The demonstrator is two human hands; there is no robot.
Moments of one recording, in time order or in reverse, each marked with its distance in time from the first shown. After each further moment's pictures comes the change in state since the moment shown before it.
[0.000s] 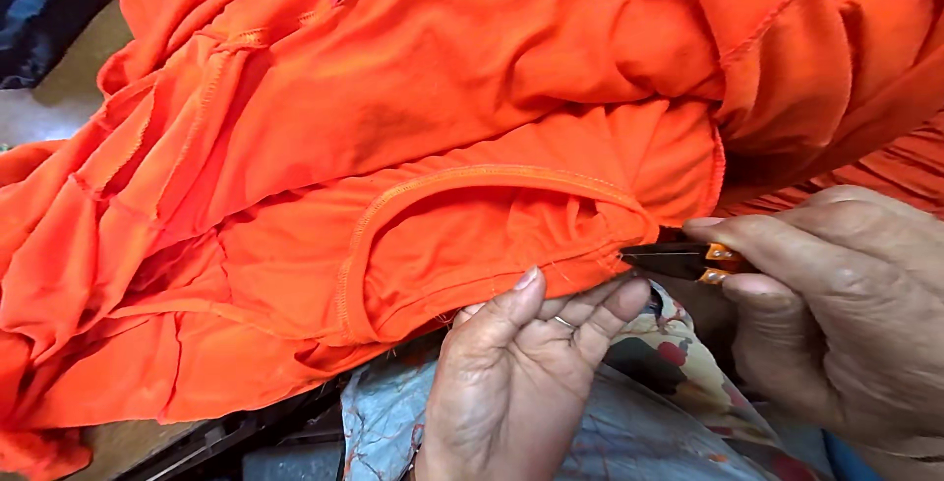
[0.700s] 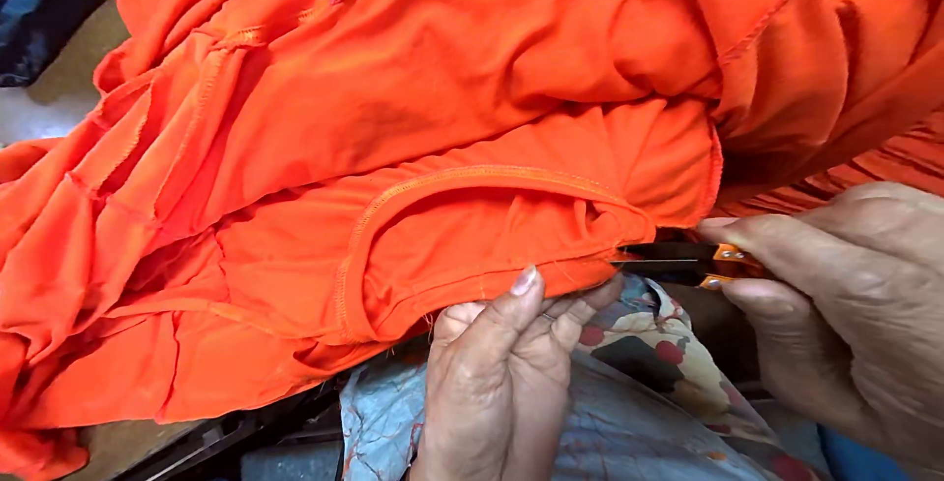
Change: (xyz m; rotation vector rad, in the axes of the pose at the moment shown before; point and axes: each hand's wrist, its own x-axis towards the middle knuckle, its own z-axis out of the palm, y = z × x) left_hand -0.001 -0.003 -0.001 0.249 -0.042 0.242; right_hand 0.005 -0.005 -0.012 -0.028 -0.043 0.005
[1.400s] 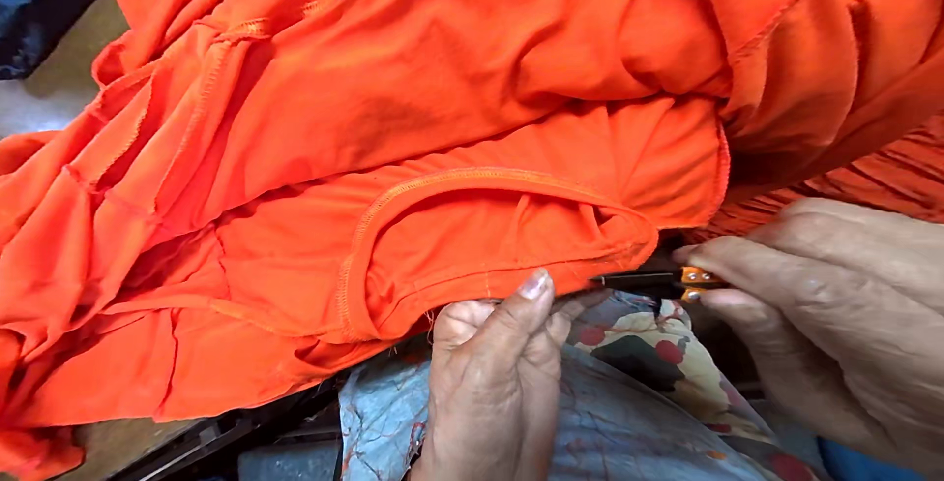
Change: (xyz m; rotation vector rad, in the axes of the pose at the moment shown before) left_hand -0.001 -0.001 -0.002 0.163 0.020 0.084; right_hand 0.009 -0.002 0.001 0.076 -0.066 -0.053
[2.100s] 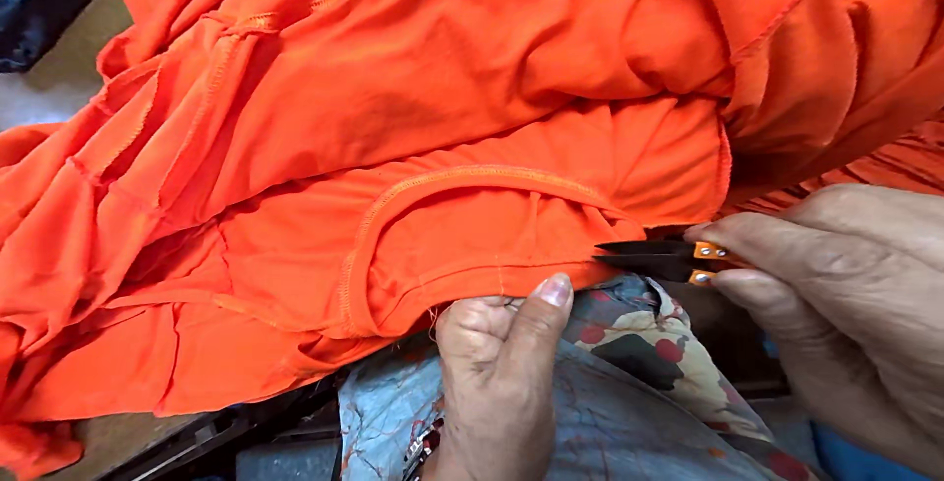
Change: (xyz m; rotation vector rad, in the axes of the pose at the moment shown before) left_hand -0.002 -0.004 -0.006 0.512 -0.049 0.274; right_hand 0.011 -0.010 -0.012 -0.058 -0.075 0.065
